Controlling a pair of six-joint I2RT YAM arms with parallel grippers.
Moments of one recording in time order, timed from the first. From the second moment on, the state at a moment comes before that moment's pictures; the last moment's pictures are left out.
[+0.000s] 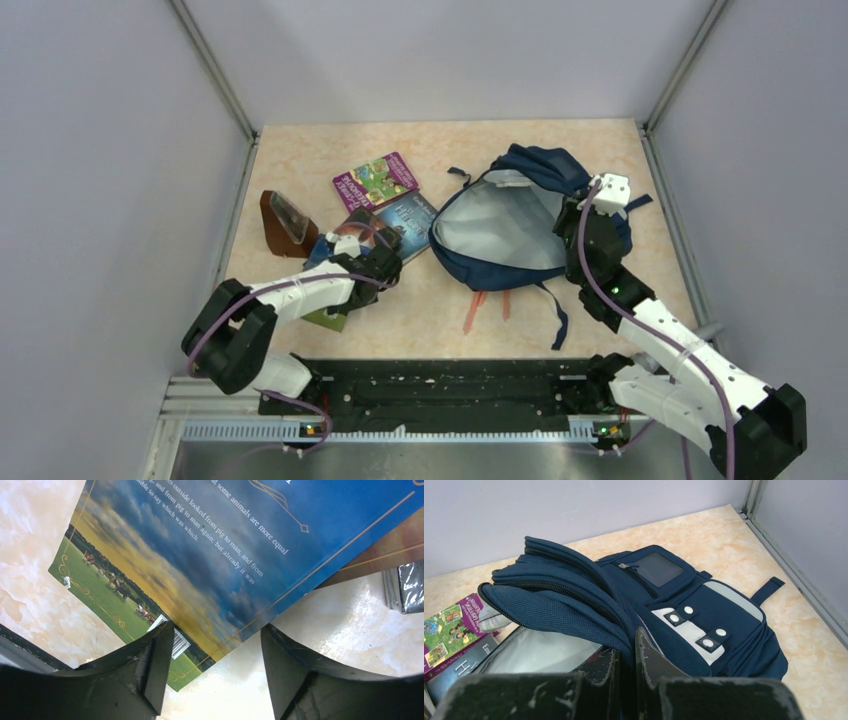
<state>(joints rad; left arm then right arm) -0.66 1.42 0.71 -0.73 -0.64 -0.98 0.56 0.86 0.65 0.13 0.72 0.22</state>
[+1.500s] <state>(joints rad) -0.62 1.21 0.98 -0.37 -0.33 -0.57 0.56 0.86 0.65 0.13 0.72 0.22</state>
